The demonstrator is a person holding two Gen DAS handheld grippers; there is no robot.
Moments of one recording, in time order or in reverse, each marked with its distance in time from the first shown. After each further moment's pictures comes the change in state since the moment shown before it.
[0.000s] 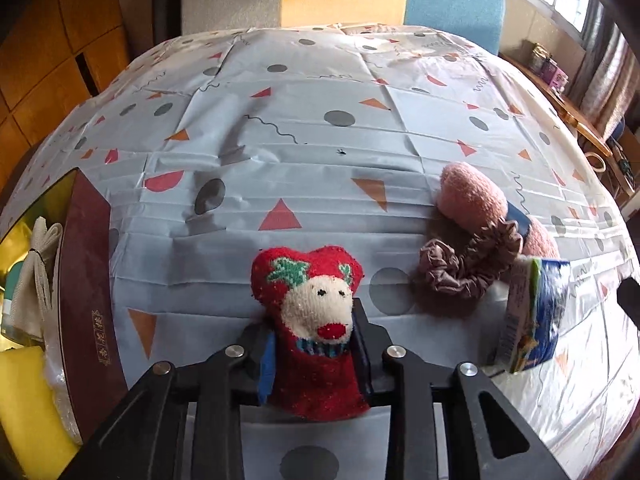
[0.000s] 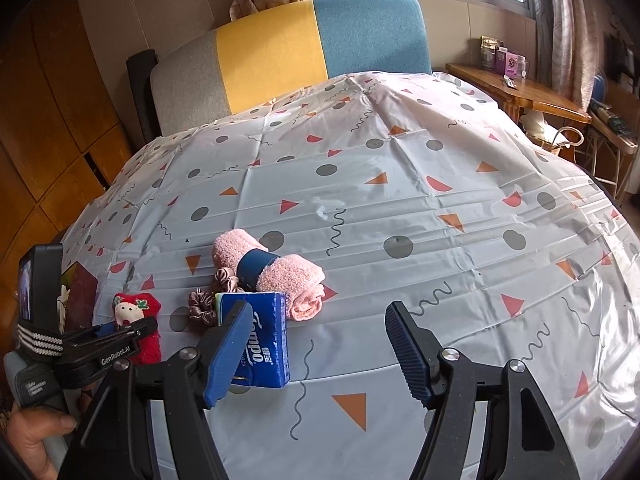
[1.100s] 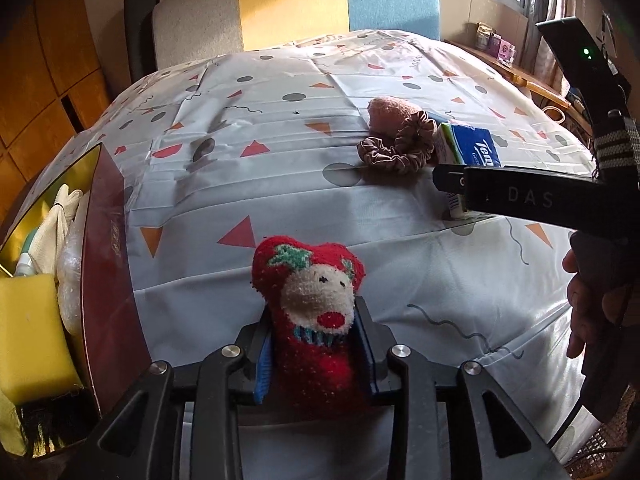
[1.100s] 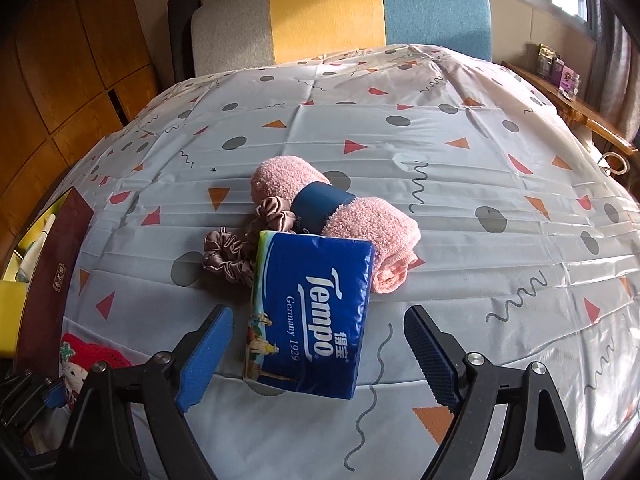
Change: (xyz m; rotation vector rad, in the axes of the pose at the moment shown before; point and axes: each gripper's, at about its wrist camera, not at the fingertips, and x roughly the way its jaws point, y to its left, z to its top) left arm -0.036 -0.011 -0.093 0.142 -0.101 -0.023; right arm 0.068 0.048 -0.030 -0.168 0.096 0.038
